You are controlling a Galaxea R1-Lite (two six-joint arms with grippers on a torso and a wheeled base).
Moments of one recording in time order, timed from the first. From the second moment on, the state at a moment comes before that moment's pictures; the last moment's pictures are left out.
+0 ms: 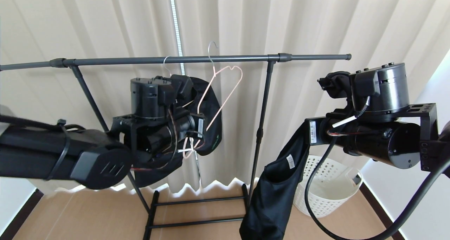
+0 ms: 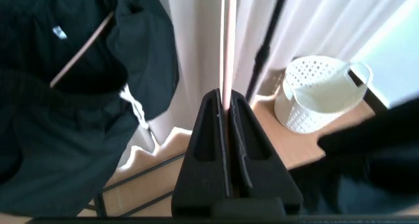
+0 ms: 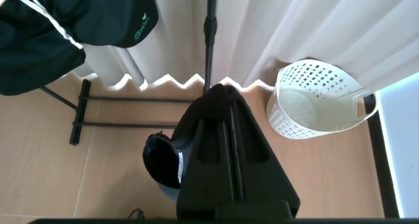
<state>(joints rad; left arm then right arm) -0.56 1.84 -1.00 -0.57 0.17 0.00 0.58 1.64 -1.03 -0.09 -0.46 0.24</state>
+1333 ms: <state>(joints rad) -0.63 1.66 -0.18 -1.21 -0.19 0.16 0.48 1.77 -1.06 -0.22 -0.59 0.20</state>
